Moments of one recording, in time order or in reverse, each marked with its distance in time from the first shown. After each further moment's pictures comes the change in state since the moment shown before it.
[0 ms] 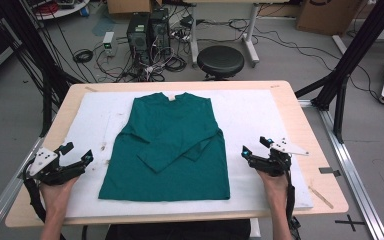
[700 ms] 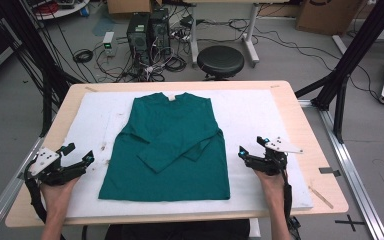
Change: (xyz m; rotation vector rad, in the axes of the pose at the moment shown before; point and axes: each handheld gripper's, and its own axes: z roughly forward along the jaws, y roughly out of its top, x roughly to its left) left arm -0.002 -0.001 0.001 0.014 -0.002 0.003; right arm 0.005 0.001 0.008 0.035 -0.008 -0.033
